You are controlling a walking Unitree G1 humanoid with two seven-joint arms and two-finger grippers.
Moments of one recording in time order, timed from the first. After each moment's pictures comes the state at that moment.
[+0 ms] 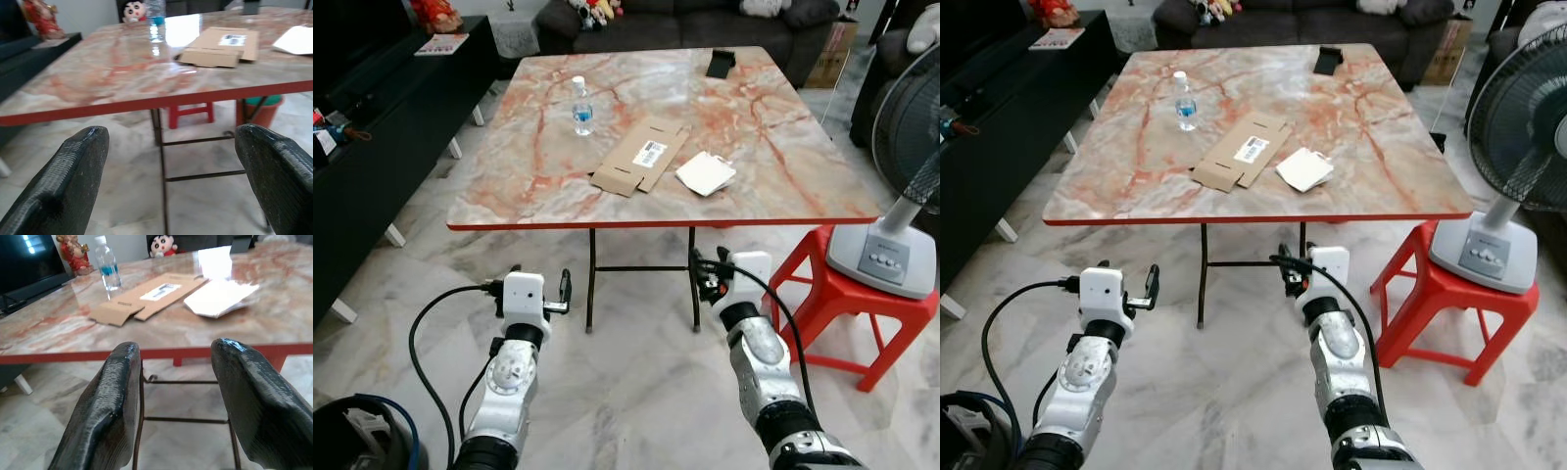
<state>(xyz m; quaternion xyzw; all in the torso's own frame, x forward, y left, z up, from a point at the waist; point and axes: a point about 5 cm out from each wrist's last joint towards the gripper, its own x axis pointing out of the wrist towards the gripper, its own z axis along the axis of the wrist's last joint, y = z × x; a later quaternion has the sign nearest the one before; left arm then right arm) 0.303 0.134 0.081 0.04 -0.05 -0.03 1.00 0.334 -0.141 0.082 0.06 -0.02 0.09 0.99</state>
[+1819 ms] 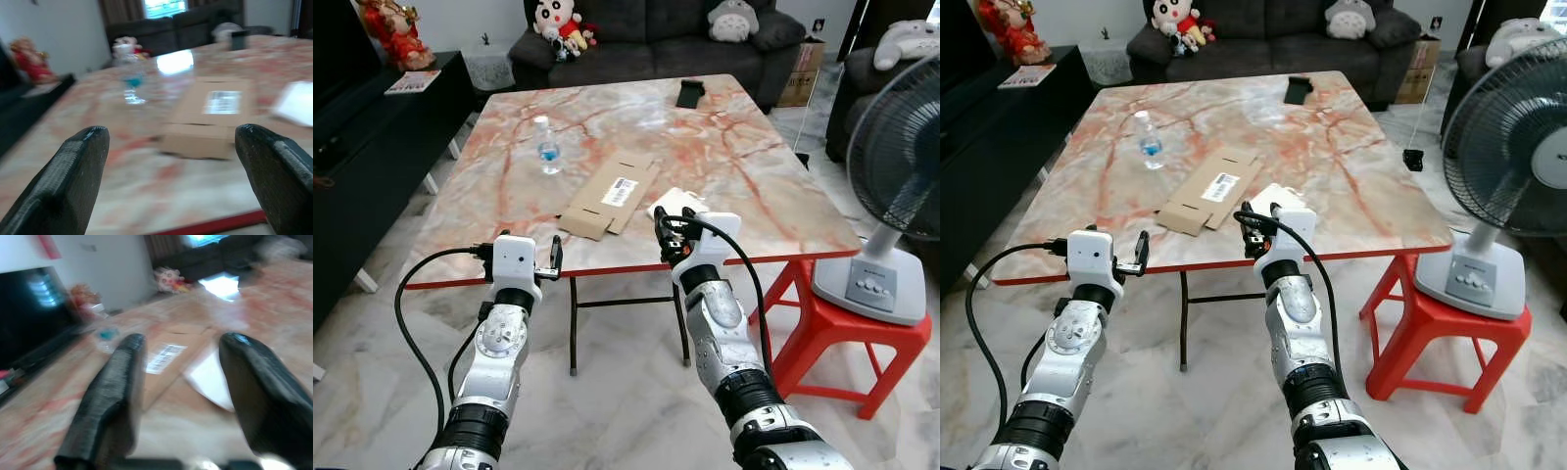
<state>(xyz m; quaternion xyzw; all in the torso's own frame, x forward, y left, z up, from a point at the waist) 0.325 0.138 0.119 0.05 -0.09 -0.03 0.99 0.350 -0.086 0.118 0.13 -0.05 0.10 0.98</state>
